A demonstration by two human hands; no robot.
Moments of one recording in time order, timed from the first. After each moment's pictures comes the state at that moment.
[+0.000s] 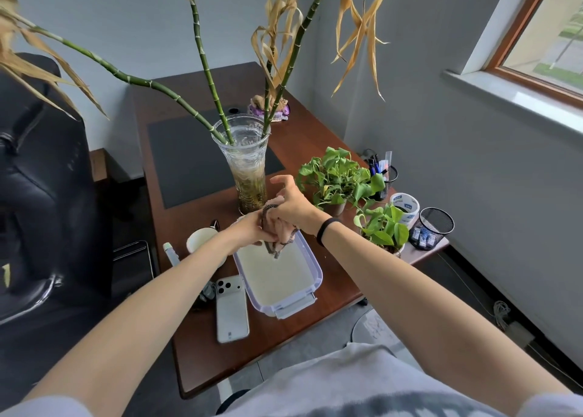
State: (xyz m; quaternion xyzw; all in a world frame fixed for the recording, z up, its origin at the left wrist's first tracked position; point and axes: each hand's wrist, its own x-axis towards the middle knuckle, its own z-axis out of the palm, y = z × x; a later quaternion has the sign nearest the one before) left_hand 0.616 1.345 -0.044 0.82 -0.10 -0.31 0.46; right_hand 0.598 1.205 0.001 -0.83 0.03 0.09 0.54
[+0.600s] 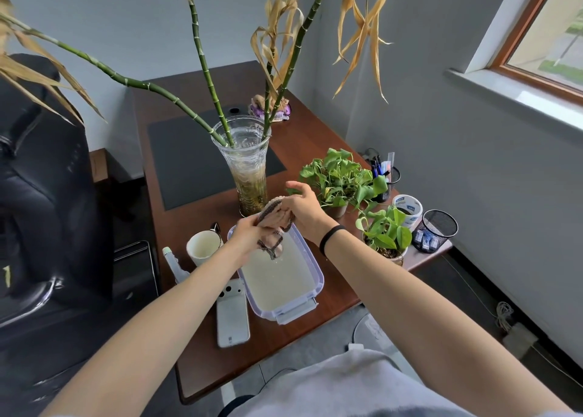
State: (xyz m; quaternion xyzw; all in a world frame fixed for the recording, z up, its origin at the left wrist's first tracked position) left_hand 0.607 1.331 -0.056 0.71 0.07 -0.23 0.66; right_hand 0.611 1.198 -0.019 -0.63 0.19 0.06 0.75
